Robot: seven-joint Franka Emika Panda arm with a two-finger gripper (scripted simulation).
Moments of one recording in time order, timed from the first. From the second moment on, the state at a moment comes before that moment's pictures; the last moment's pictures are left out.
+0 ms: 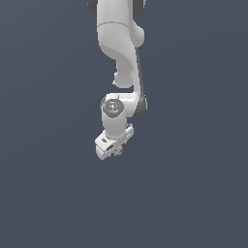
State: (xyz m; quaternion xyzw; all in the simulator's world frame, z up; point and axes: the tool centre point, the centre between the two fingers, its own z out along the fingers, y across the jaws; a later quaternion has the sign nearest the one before) arm 0.008 -0.035 0.039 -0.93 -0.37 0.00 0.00
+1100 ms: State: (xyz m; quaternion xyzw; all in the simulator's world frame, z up) arm 0.004 -0.030 0.054 -0.93 -0.37 0.00 0.00
